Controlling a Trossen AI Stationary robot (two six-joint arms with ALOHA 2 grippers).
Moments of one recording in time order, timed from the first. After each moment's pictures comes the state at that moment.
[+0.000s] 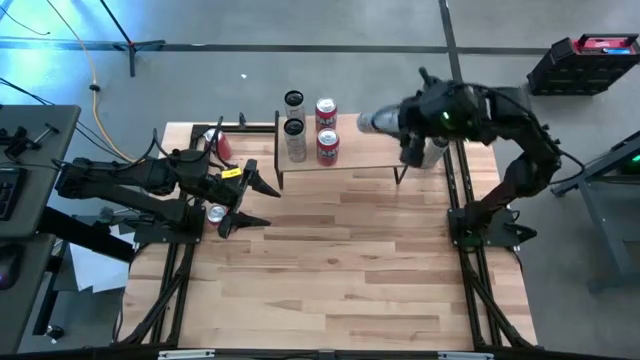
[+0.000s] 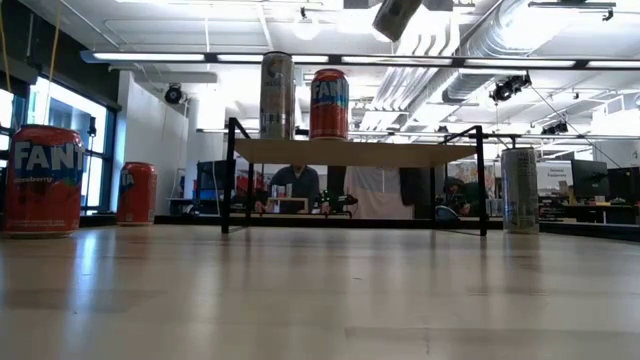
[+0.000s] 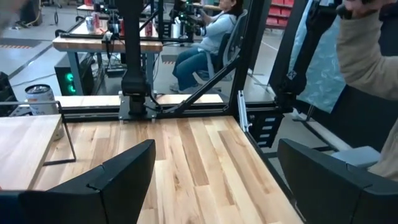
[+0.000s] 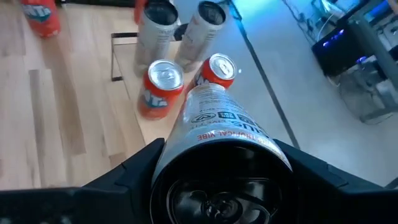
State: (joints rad) left arm -0.08 0.89 0.93 -0.21 0.17 -0.07; right arm -0.12 1.57 2.33 -1.53 0.43 -0.12
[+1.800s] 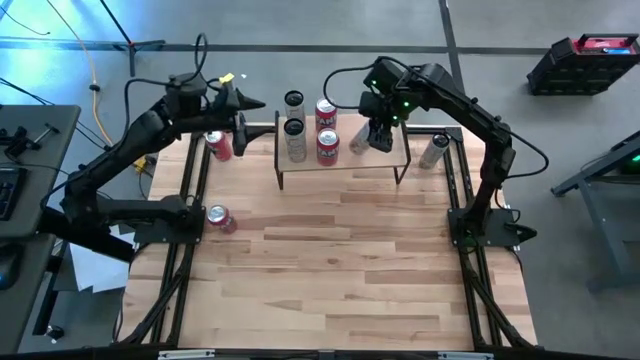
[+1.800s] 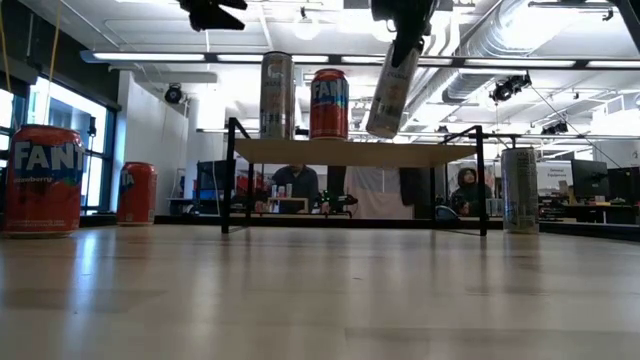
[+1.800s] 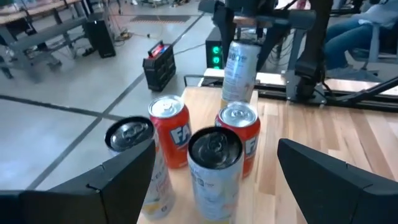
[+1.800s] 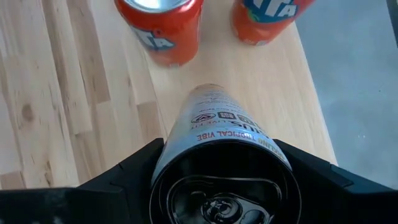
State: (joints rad) left arm 0.69 1.04 1.22 -0.51 0.33 0.21; right arm -0.52 1.79 2.14 -1.49 -0.07 -0.32
